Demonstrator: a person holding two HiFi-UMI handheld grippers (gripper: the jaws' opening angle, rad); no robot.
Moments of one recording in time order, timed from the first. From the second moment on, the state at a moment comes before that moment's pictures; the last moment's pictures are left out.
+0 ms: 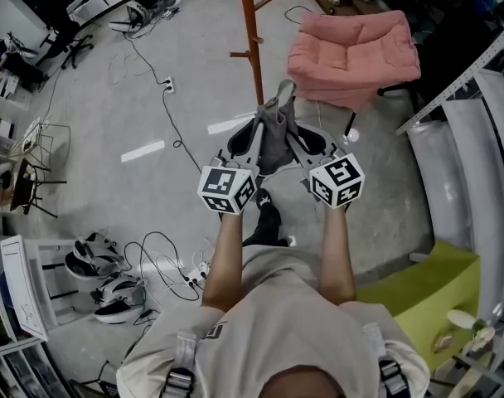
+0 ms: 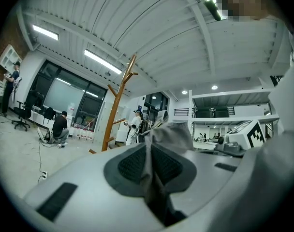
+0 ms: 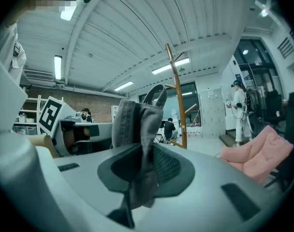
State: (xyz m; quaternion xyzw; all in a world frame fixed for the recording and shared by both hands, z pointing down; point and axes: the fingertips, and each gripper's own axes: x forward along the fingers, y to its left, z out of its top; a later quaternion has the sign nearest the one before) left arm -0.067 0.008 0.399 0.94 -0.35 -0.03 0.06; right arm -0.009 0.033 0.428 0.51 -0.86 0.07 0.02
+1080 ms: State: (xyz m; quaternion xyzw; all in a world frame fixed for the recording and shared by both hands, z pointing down) left arm -0.053 -0.157 0.385 0.93 -0.35 -0.05 0.08; right arm 0.026 -0.146 0.411 0.45 -0.89 0.08 0.04
